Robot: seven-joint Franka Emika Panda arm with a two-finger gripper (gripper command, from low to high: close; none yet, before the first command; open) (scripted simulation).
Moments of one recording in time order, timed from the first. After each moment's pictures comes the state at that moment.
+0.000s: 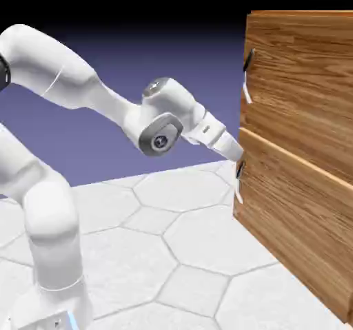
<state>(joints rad) -0.05 -0.60 0.06 -2.78 0.12 3.03 0.68</state>
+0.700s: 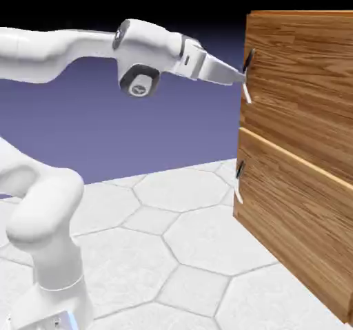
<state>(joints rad) -0.53 -0.87 0.55 -2.51 1.03 2.97 0.23</state>
